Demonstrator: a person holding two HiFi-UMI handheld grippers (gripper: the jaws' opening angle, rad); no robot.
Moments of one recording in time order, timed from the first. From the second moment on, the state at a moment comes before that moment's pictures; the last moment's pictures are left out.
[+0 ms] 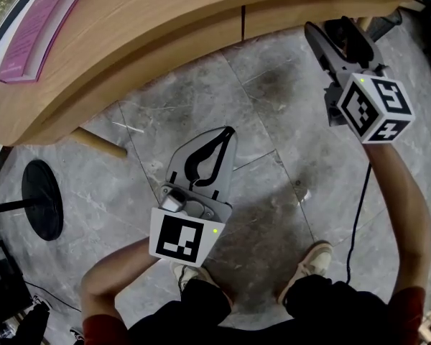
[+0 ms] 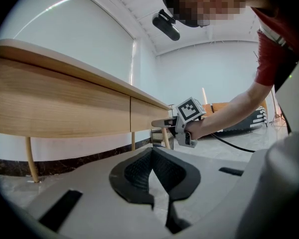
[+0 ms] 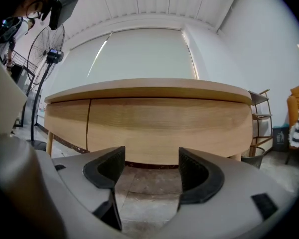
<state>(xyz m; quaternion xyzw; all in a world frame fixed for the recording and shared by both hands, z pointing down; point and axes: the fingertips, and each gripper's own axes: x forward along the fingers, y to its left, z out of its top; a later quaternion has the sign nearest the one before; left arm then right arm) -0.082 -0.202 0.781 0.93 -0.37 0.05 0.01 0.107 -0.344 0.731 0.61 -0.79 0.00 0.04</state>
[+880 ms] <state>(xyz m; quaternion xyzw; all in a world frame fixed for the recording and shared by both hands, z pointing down) -0.078 -0.196 0.788 0.92 -0.38 0.05 0.00 0.081 -0.205 0.792 0.54 -0.83 0.05 0.09</state>
